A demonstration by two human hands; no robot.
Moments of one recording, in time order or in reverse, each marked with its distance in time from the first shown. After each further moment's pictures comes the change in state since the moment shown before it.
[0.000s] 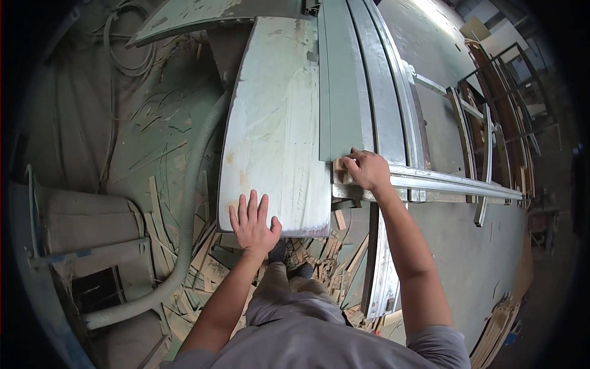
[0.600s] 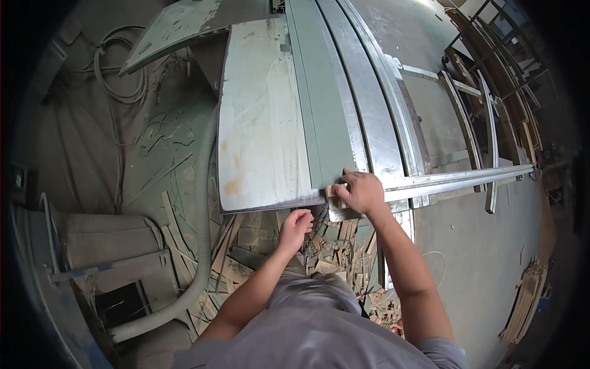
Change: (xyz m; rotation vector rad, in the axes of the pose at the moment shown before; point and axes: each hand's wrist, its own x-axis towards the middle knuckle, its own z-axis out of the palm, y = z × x) left_hand -0.066 0.062 0.016 -1.528 -0.616 -0.508; right_hand -0.138 -0.024 0.000 0.028 0.031 -0.038
